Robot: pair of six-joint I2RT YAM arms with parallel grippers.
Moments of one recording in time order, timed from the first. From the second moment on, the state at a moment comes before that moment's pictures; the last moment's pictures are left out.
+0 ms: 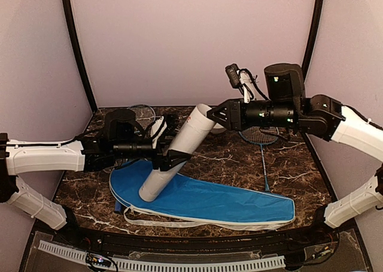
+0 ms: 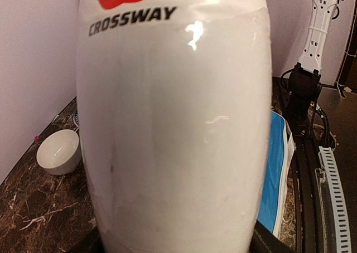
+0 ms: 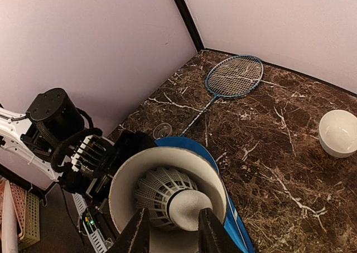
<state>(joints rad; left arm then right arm) -0.88 1.33 0.86 0.18 0.36 0.18 1.01 1.26 1.33 -0.43 -0.04 0.42</state>
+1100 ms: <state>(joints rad) -0.86 1.27 0.85 0.28 0.25 0.00 1.03 1.23 1.10 0.00 -0.06 0.38</state>
